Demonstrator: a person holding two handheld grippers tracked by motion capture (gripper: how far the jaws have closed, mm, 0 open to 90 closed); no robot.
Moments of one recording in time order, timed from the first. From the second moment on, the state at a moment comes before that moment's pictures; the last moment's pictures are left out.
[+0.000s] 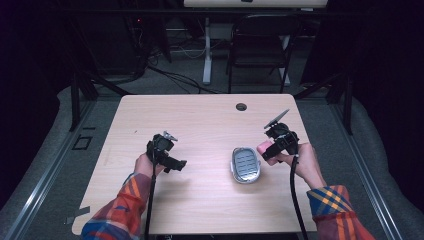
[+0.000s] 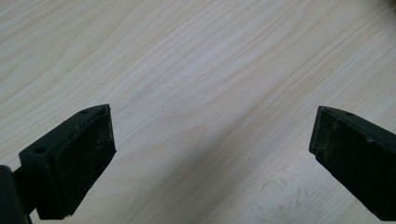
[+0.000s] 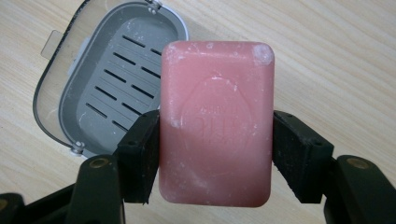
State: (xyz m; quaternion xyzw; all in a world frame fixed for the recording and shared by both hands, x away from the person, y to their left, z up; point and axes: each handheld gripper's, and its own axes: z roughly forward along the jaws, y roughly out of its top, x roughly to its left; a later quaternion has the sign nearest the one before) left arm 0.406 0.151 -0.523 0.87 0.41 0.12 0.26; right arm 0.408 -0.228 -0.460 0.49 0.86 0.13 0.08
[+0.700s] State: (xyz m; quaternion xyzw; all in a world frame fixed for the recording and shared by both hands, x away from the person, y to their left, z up) left arm 0.408 0.143 -0.523 0.87 0.40 0.12 0.26; right arm 0.406 -0.213 -0.462 0.49 0.86 0.11 0.07
